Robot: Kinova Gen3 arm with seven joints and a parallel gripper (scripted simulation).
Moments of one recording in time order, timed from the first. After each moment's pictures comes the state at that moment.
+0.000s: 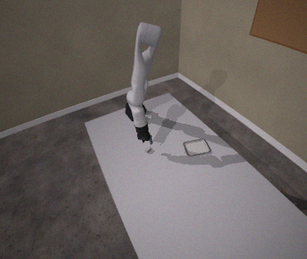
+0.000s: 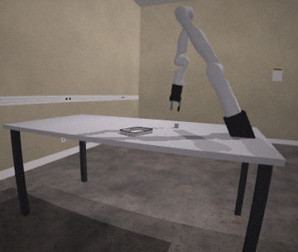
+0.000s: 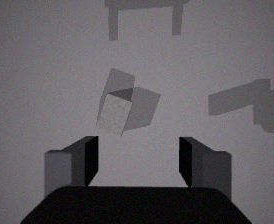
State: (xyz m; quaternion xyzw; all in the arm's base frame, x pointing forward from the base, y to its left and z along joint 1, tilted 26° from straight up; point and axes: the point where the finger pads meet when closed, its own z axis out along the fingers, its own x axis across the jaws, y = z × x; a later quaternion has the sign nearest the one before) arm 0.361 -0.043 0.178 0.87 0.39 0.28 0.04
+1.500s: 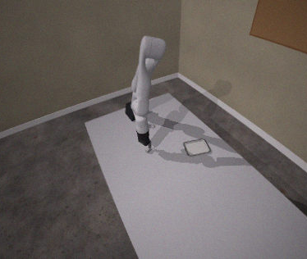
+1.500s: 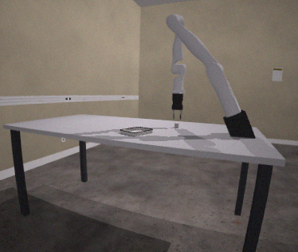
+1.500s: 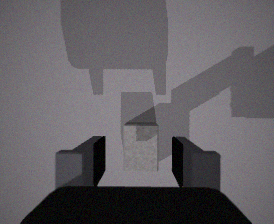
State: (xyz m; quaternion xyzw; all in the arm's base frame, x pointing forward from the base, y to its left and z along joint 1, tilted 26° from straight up) arm 0.367 -0.033 0.117 0.94 0.24 0.22 0.01
